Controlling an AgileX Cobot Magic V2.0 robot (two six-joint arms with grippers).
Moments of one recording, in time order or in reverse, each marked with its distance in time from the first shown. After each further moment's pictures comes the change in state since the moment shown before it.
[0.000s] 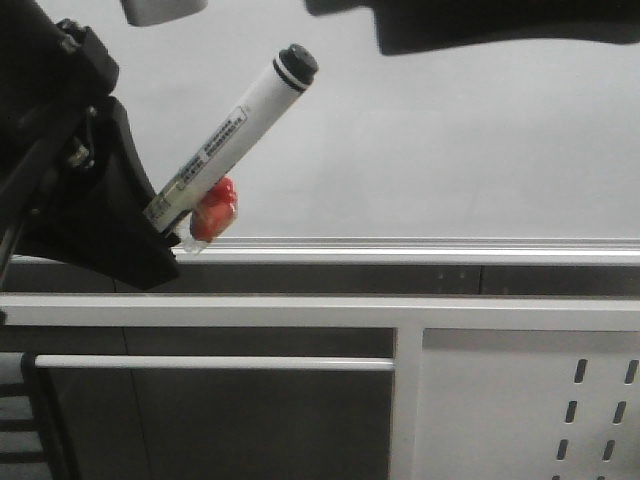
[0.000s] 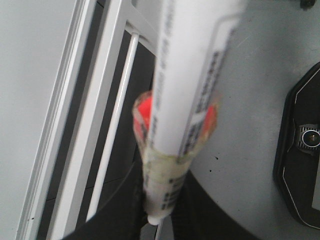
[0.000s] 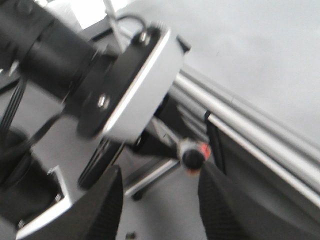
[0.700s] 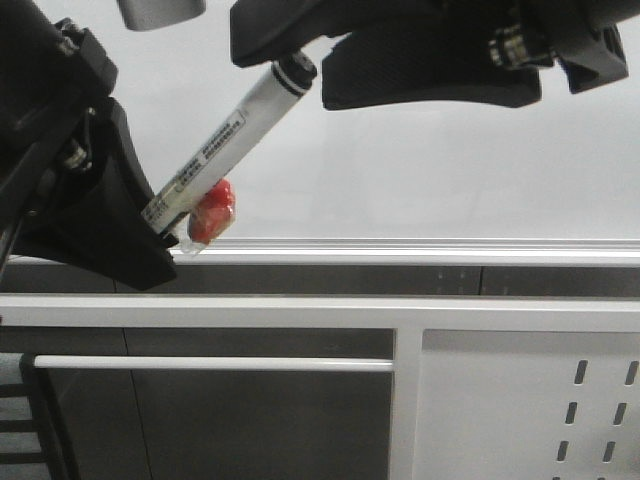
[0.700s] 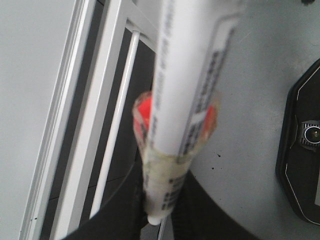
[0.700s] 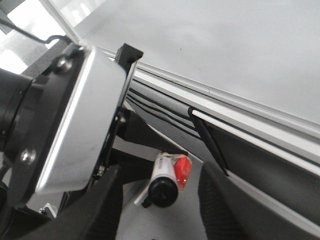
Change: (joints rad) left arm 0.000 0.000 0.000 0.015 0.006 -0.001; right arm 0.082 0.145 -0.034 0.253 -0.175 0.000
